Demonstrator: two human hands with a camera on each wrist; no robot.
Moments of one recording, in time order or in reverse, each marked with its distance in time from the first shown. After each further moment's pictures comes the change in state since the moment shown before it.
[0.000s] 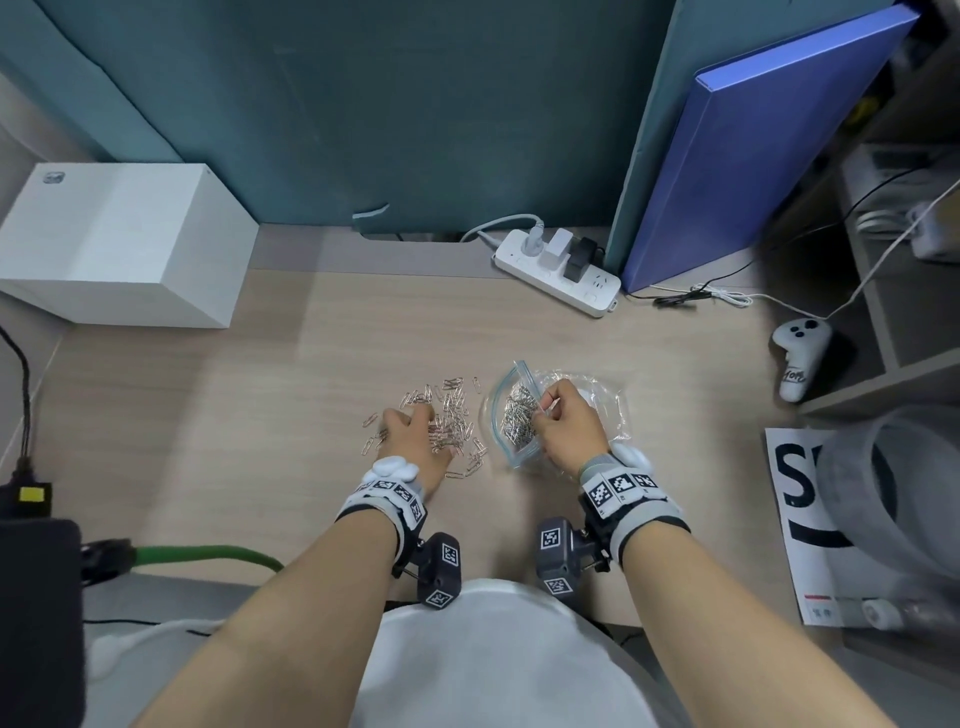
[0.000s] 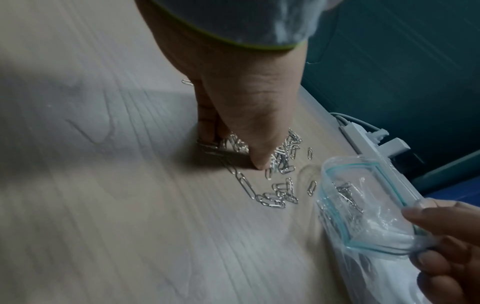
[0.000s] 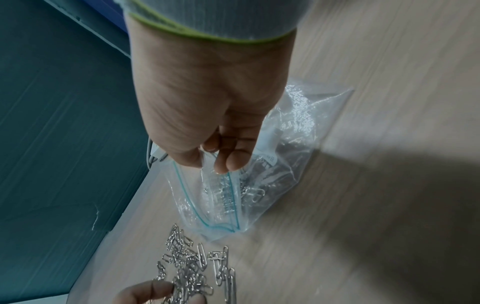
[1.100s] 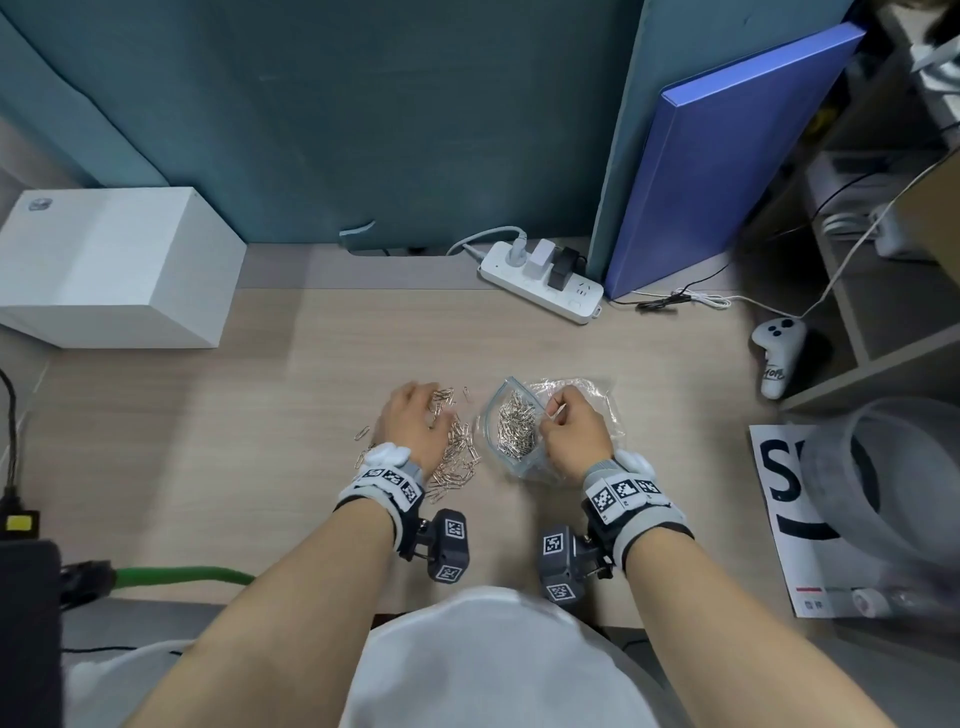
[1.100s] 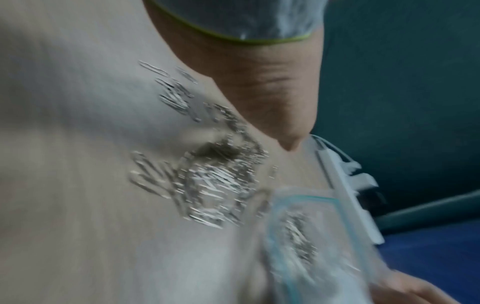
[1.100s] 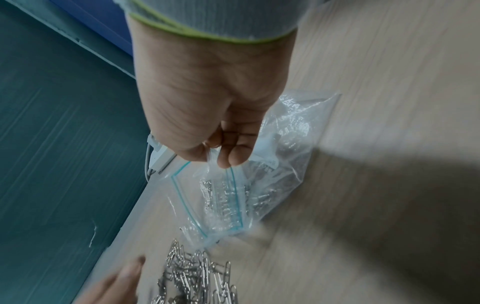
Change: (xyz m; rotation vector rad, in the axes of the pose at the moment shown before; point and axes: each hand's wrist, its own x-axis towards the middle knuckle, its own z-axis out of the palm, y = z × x) left_hand 0.027 0.018 -0.010 -0.111 0.161 0.137; right_hand -0.012 -0.007 -0.021 -0.050 0.098 0.026
